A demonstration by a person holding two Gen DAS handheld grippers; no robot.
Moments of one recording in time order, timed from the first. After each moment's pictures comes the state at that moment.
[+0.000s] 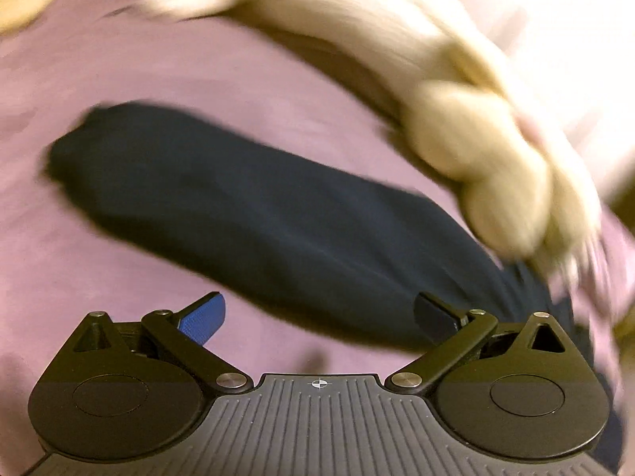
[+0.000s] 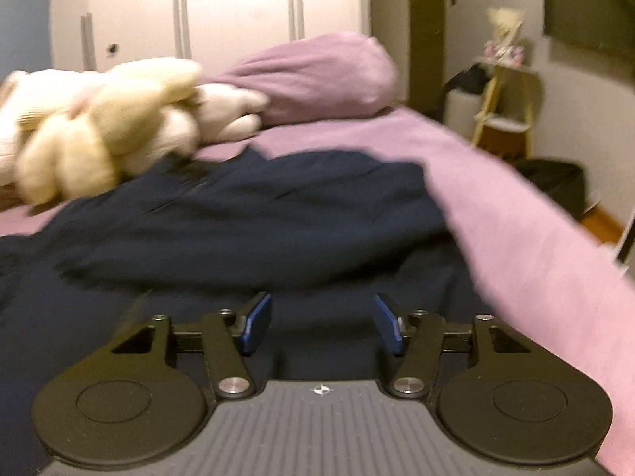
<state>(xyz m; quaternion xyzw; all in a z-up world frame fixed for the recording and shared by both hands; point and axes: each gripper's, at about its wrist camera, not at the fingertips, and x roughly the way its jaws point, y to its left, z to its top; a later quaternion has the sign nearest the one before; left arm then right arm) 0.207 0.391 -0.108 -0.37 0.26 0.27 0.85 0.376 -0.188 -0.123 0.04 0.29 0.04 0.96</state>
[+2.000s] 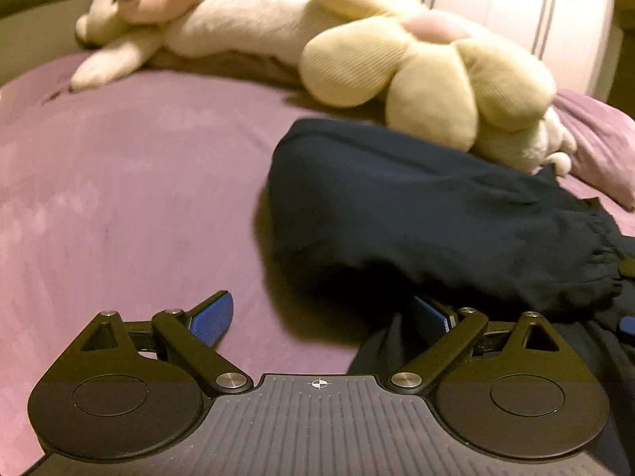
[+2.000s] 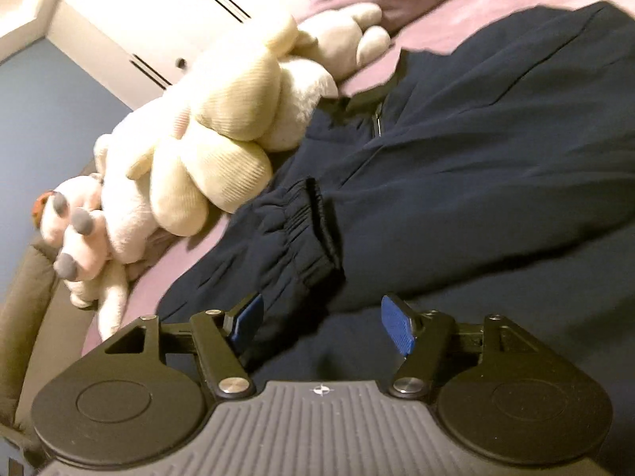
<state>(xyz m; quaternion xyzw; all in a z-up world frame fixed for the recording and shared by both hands) 0.301 0.217 -0.128 -0.17 0.30 0.26 0.90 0.485 -0.094 -0.134 0.28 0.40 0.24 0.84</state>
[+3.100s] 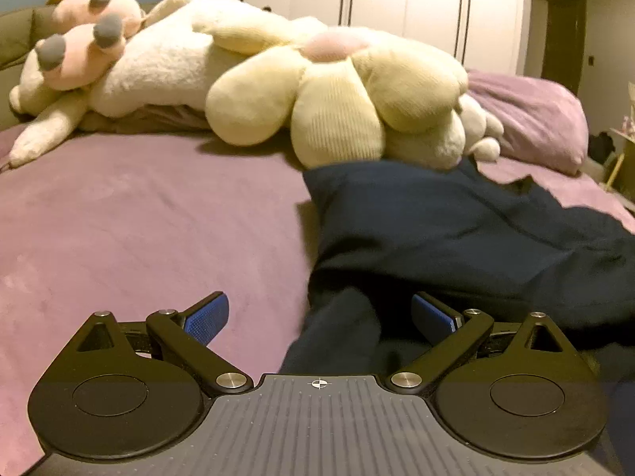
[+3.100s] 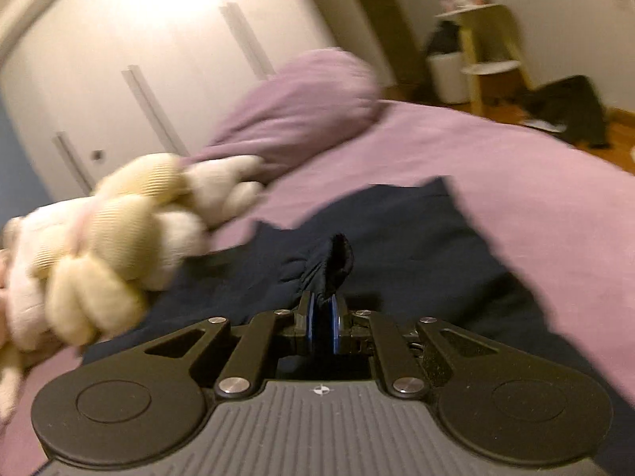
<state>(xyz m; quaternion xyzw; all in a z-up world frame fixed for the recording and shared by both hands) 0.328 0.159 -0.110 -0.08 0.28 0.18 0.94 0.466 -0.234 -0.096 0.23 0.27 0.03 0.94</state>
